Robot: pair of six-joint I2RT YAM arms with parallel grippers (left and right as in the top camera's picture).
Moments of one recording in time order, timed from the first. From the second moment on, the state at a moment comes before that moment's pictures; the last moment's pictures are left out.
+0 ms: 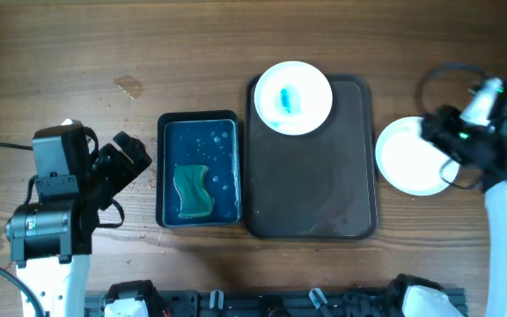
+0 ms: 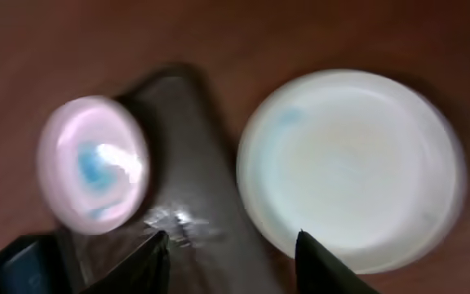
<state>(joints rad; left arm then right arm) 0.09 0.95 1.05 -1.04 0.04 -0.63 -0.25 1.21 1.13 -0.88 -0.27 0.33</state>
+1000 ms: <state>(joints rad) 0.09 0.95 1.06 -1.05 0.04 -0.63 0.22 1.15 1.08 -0.92 0.01 0.46</state>
